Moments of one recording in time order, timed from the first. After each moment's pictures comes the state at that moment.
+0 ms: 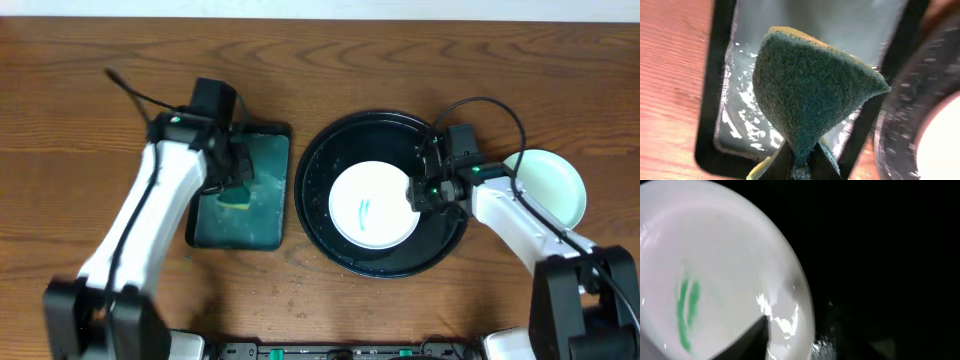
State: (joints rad) left arm -0.18 1.57 1.27 -1.07 0.02 -0.41; right arm 0.22 1.63 0.88 -0.52 -0.18 0.15
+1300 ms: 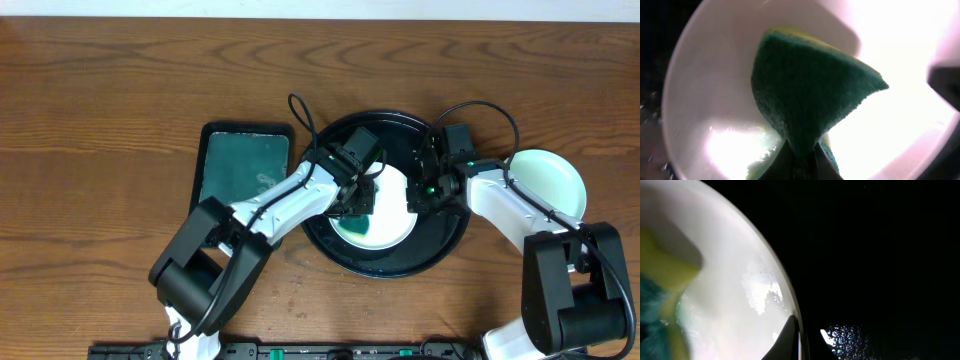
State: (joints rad) left arm -0.72 1.95 1.27 -0.64 0.18 -0.65; right arm 0.20 1.72 0.90 -0.53 -0.23 0.20
